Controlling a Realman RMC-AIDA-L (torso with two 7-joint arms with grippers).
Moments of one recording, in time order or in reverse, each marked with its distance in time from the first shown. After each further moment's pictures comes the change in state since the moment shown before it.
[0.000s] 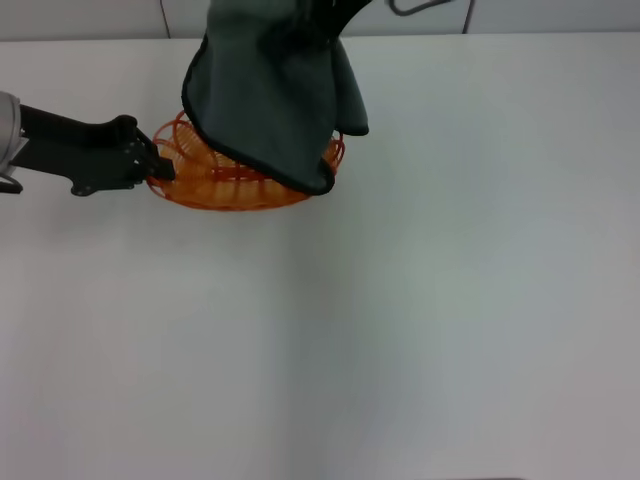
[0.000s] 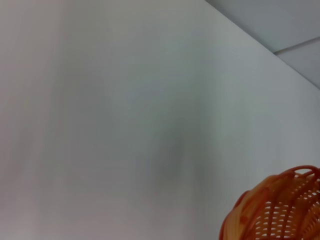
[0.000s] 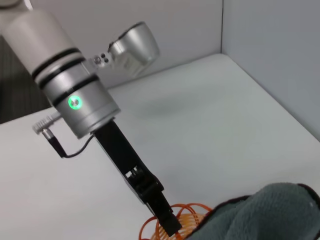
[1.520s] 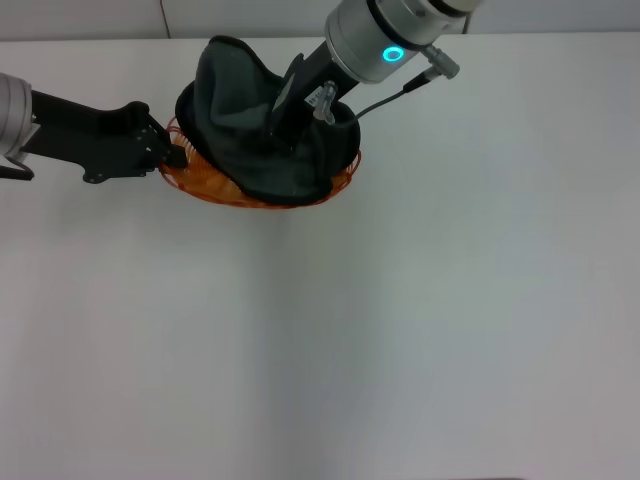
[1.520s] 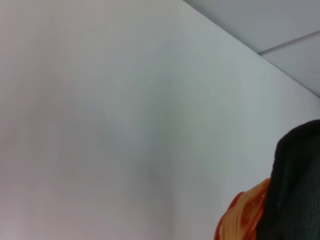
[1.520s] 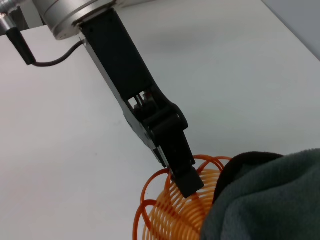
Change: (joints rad) left arm -0.025 -0.004 0.000 0.002 -0.010 0.004 0.000; right arm 0.085 0.020 -0.358 0.401 0.161 0.388 -0.100
